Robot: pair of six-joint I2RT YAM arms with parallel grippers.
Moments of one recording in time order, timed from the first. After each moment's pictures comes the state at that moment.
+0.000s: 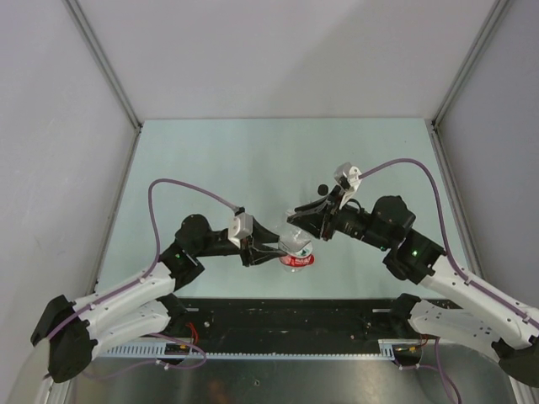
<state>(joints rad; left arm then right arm) -0.77 0.90 0.44 0.50 0.76 -0.06 0.87 0.84 0.83 0.04 -0.24 0.34</state>
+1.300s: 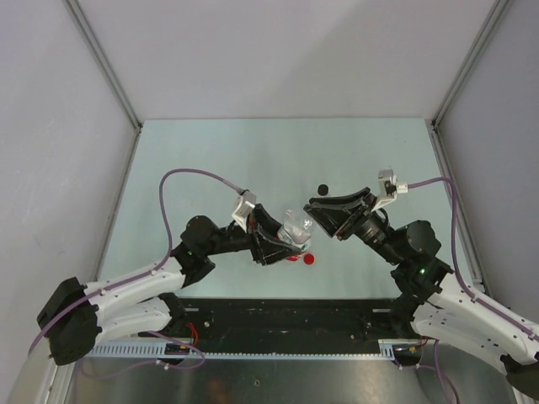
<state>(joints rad) -0.87 1.01 0.49 0.75 0.60 -0.58 0.87 0.66 0.63 0.39 -0.07 0.61</state>
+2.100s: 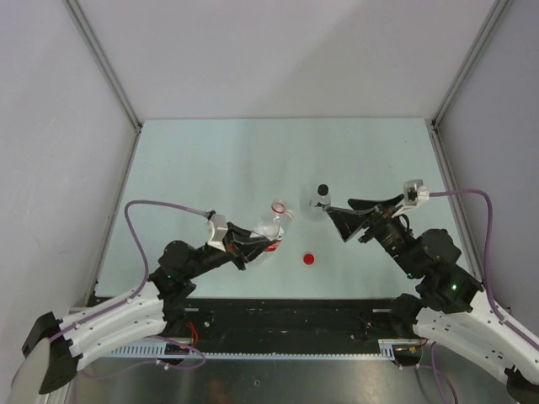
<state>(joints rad) -0.87 0.69 0.28 0.68 0.35 -0.31 0.86 0.47 0.67 -0.02 0.20 0.55</state>
